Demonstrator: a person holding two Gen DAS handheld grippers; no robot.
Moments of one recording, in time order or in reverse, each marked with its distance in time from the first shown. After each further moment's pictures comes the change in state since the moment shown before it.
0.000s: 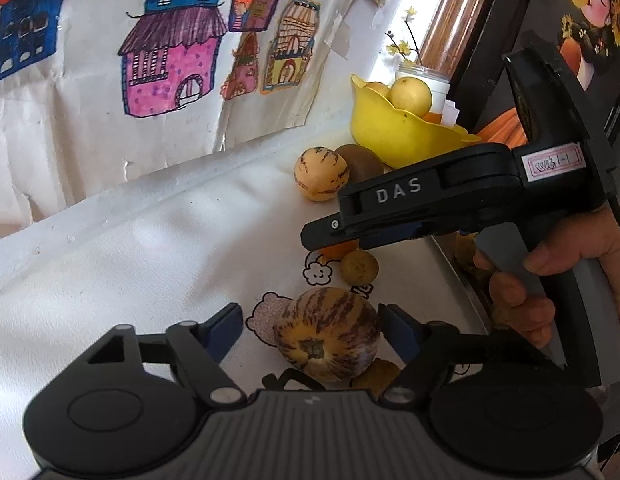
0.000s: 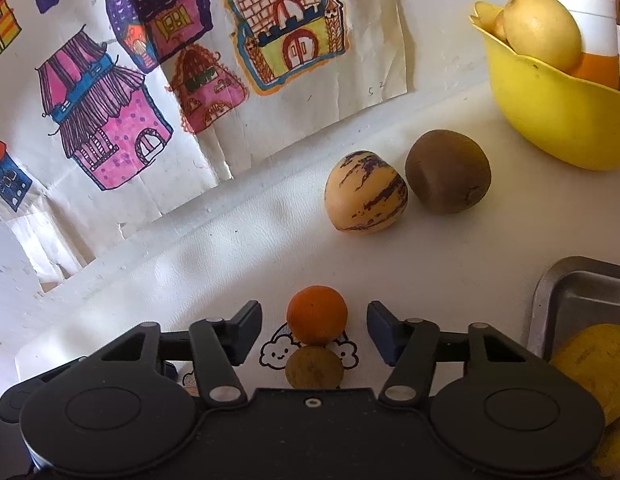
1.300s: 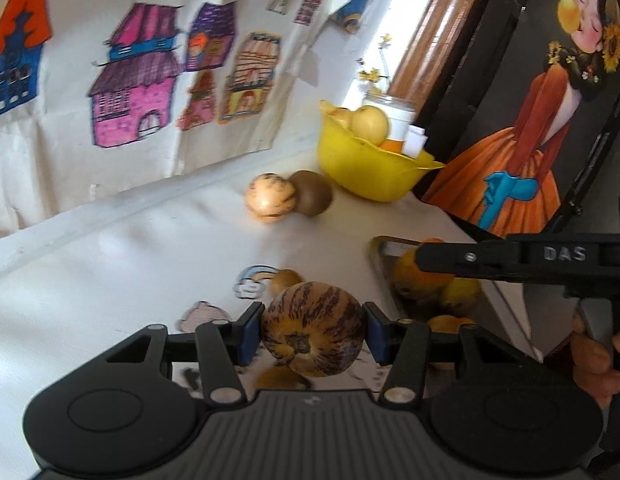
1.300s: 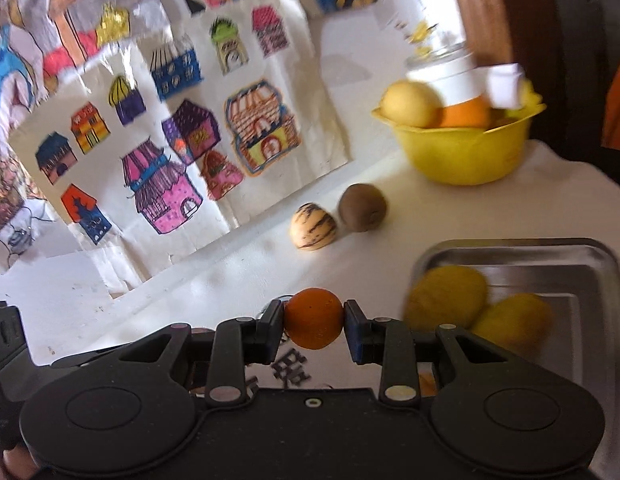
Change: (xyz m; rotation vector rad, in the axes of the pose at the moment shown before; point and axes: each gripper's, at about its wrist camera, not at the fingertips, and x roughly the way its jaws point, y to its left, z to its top) left arm -0.027 -0.049 0.004 -0.061 -0.058 -0.046; right arm -0.145 -0.048 -0.070 0.088 -0.245 0.040
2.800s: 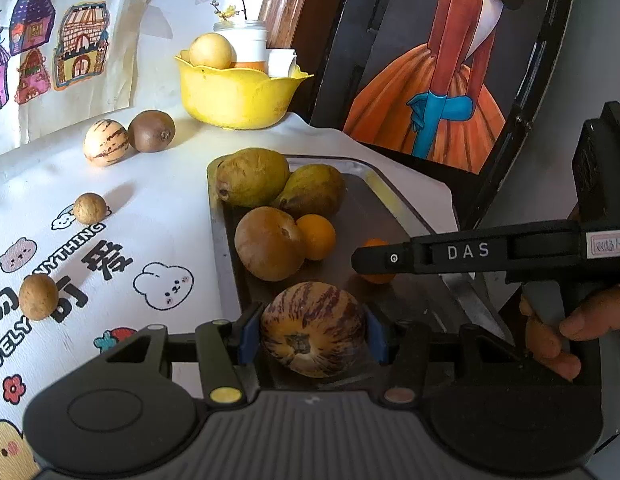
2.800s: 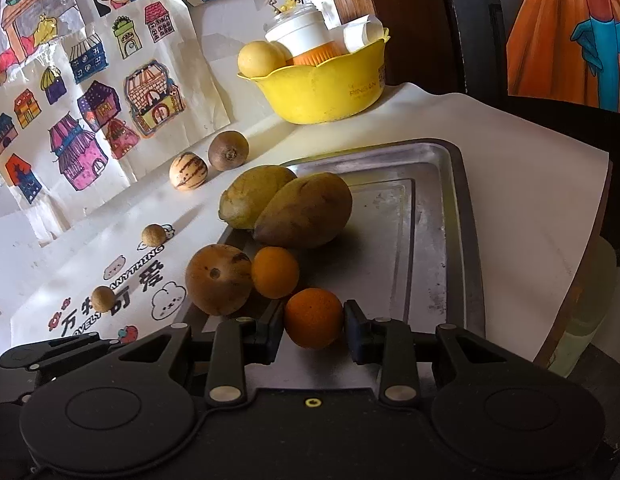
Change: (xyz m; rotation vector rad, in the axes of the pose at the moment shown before) left arm 0.038 -0.132 -0.080 0.192 0.084 -0.059; right arm -0.038 -0.114 -0.088 0.062 0.014 -0.125
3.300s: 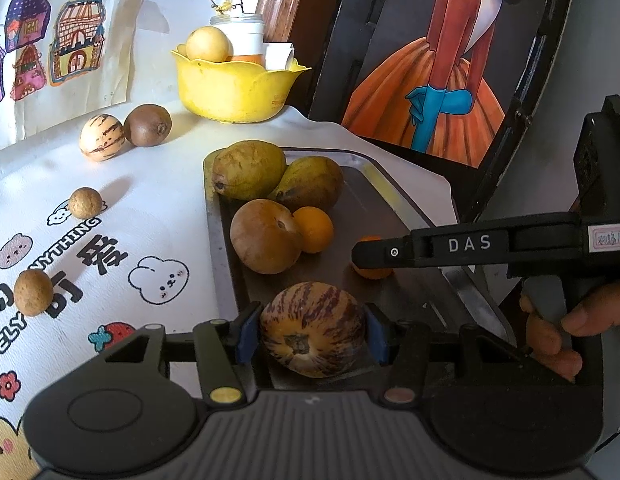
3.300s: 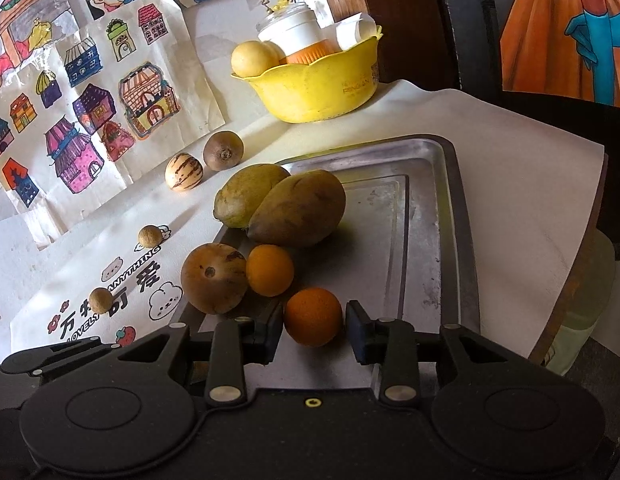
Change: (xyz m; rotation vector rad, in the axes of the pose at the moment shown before) left arm 0.004 -0.001 -0.001 0.008 0.015 -0.002; right arm -0.001 -0.003 0.000 0.020 0.005 -0.003
